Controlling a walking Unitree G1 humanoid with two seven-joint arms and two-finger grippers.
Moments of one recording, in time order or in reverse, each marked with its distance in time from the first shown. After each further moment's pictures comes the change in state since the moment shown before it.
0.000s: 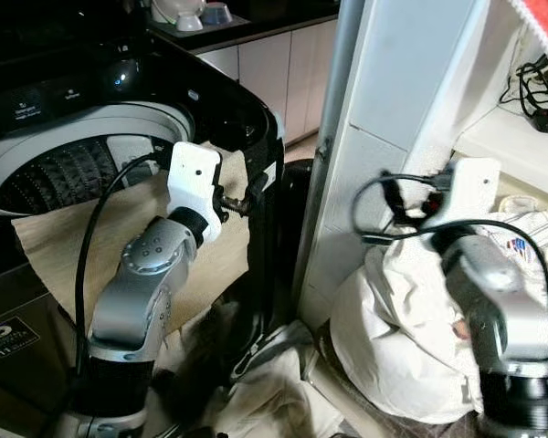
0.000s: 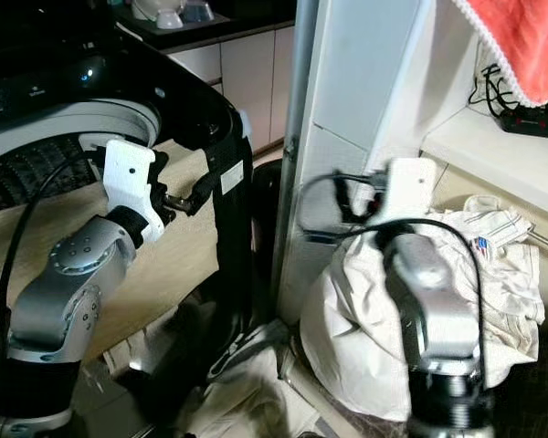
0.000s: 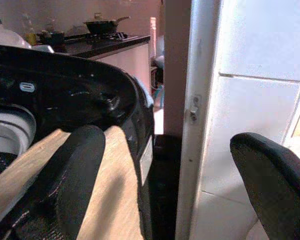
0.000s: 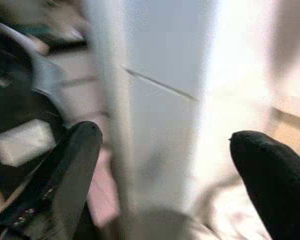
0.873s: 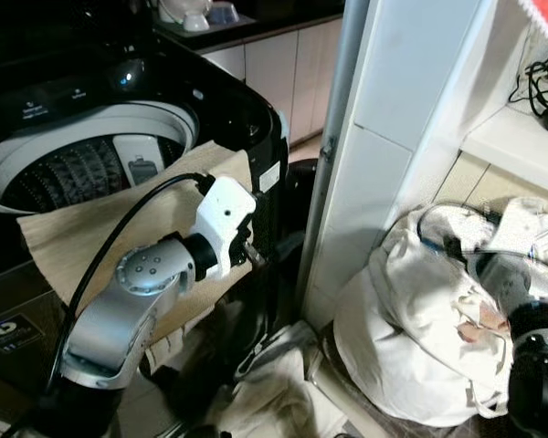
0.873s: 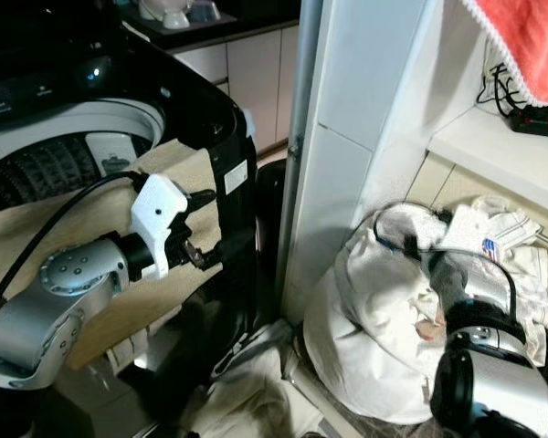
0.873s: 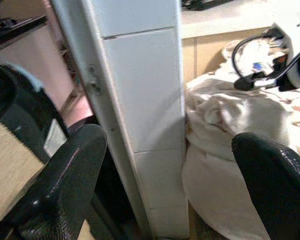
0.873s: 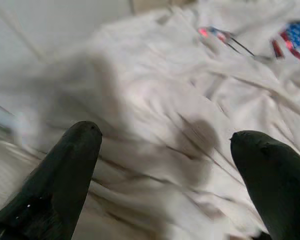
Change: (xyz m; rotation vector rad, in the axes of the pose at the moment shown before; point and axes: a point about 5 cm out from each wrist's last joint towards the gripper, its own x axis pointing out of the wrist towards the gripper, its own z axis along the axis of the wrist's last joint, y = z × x) left arm -0.025 -0.028 -0.005 0.132 0.101 -0.472; right arm 0.023 -0.112 -0.091 0.217 0.496 -0.457
